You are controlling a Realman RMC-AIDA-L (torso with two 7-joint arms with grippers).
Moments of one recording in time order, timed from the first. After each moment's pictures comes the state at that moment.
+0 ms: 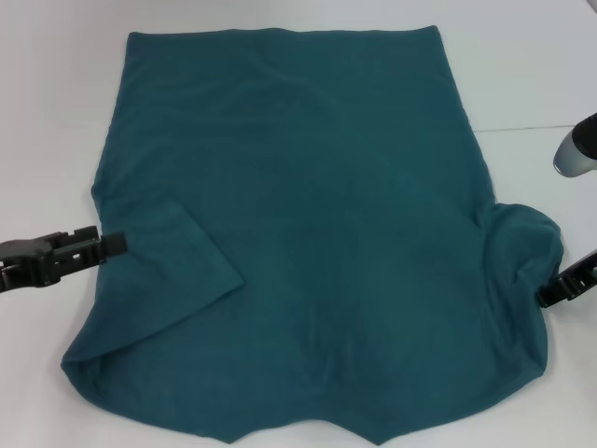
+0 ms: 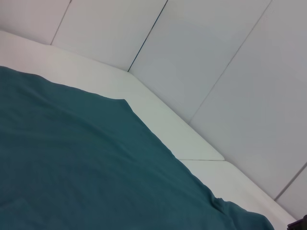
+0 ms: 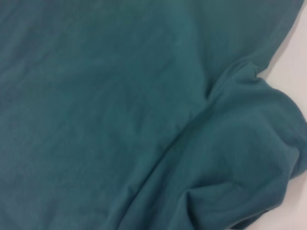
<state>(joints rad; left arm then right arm) -0.42 -2.10 0.57 0.95 1.98 1.57 -1.91 0.60 2.09 -1.01 -1.15 -2.93 -1.36 2.45</state>
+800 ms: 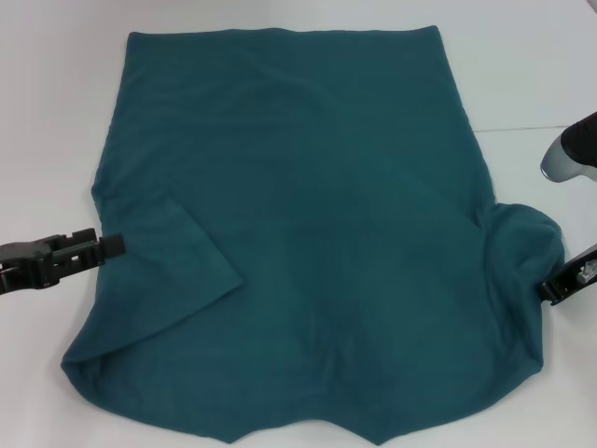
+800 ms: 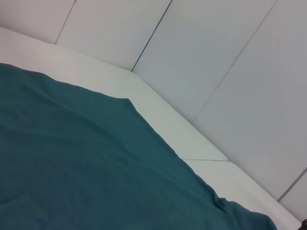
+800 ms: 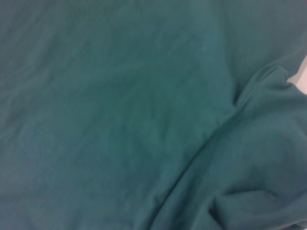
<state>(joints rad) -0.41 -2.10 0.57 0.94 1.98 1.56 -1.91 0.61 2.09 -1.02 -1.11 -2.88 -1.33 2.44</state>
